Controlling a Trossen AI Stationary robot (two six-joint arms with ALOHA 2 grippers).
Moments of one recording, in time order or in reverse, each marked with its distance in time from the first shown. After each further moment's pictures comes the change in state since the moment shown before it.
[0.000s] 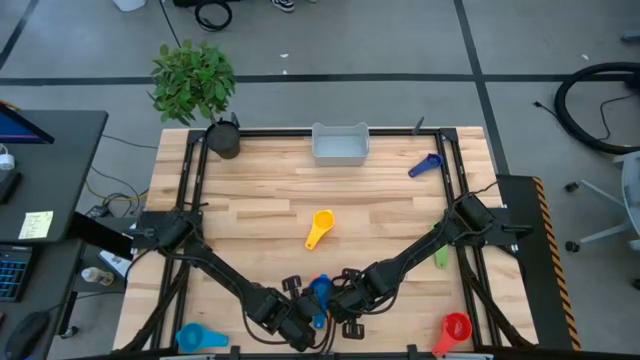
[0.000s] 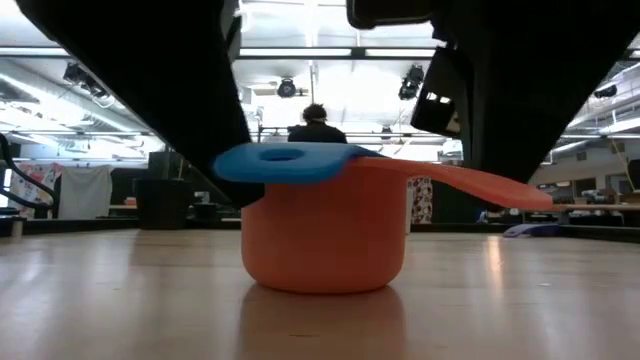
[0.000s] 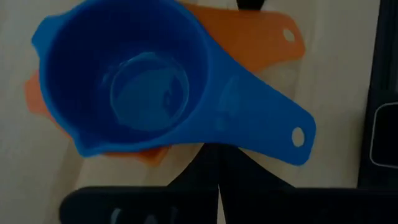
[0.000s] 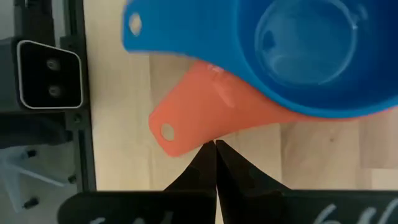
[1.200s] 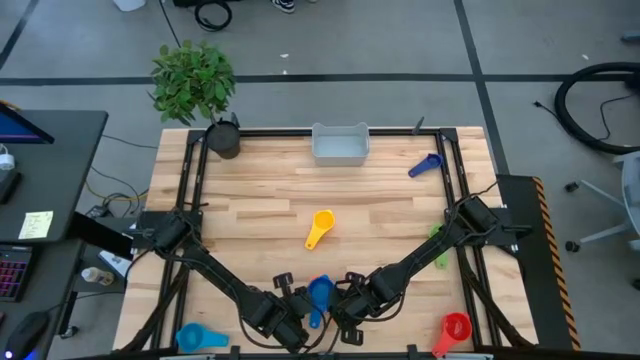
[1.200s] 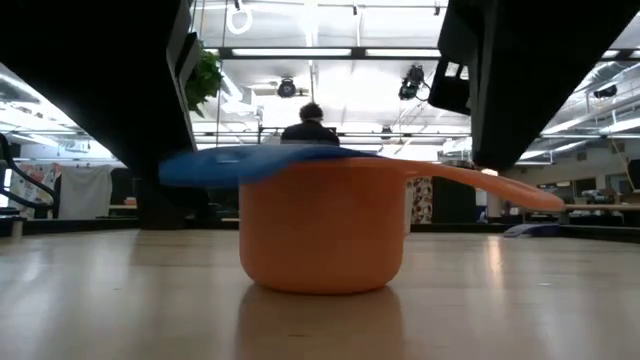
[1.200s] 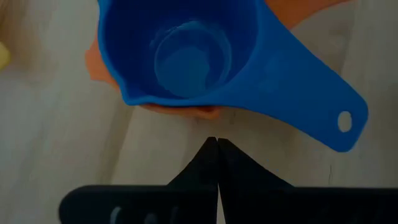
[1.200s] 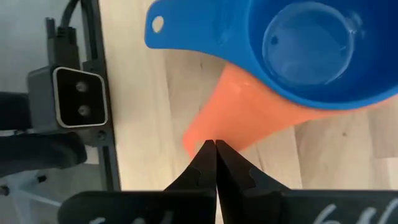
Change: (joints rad) left arm -0.029 -0.009 0.000 -0.143 -0.059 -0.043; right arm 0.037 -0.013 0.021 -0.001 0.065 0.108
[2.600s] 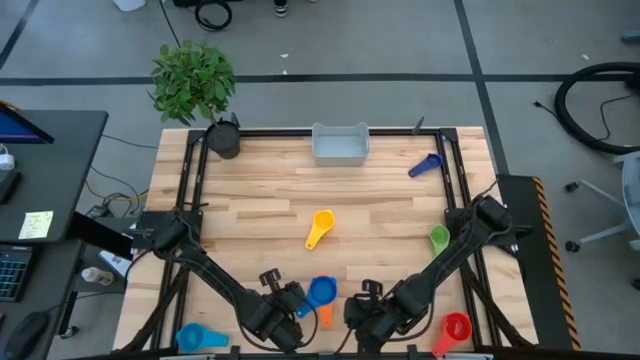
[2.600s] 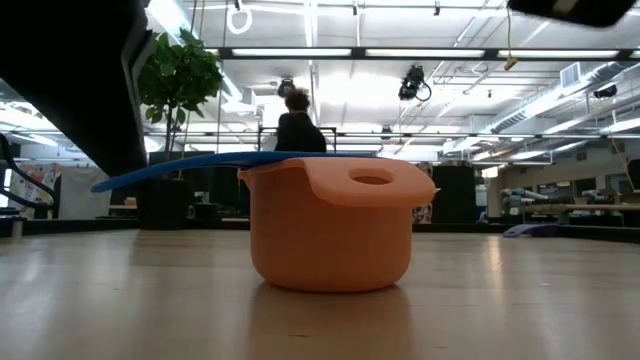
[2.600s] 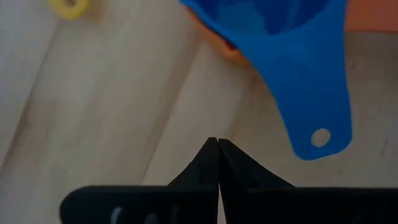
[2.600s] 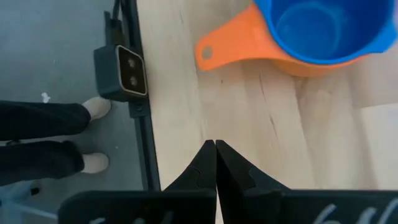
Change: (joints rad) left arm -0.021 0.000 0.063 -0.257 -0.002 -0.171; right arm 0.132 -0.078 0.036 -0.125 0.145 0.132
